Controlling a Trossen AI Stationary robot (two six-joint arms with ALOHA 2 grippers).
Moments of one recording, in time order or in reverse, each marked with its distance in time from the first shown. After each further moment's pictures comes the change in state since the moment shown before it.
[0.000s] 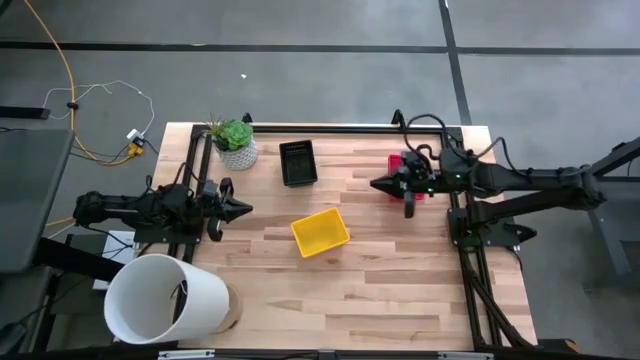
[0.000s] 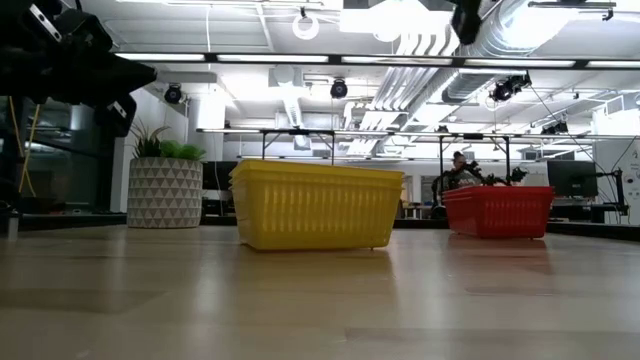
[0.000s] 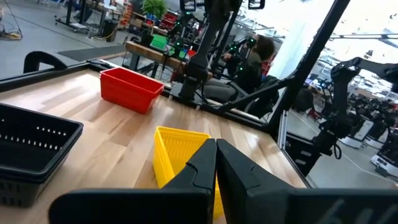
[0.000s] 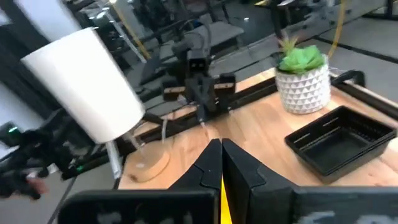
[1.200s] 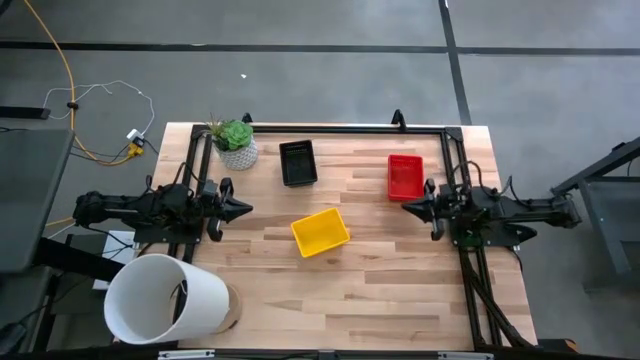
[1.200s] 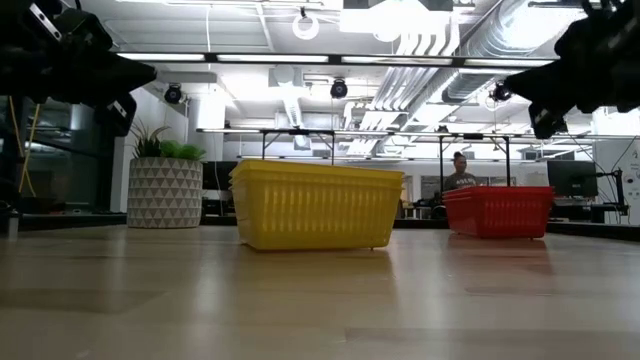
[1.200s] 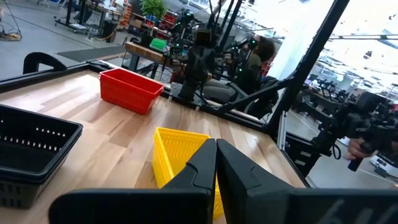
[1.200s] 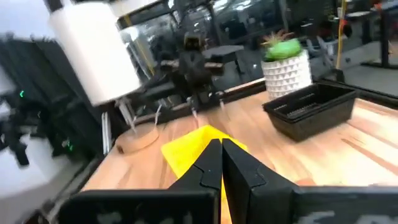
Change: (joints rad) left arm 0.000 0.000 0.001 0.003 -0.001 0.000; right arm 0.094 -0.886 -0.785 0.081 0.111 -0.097
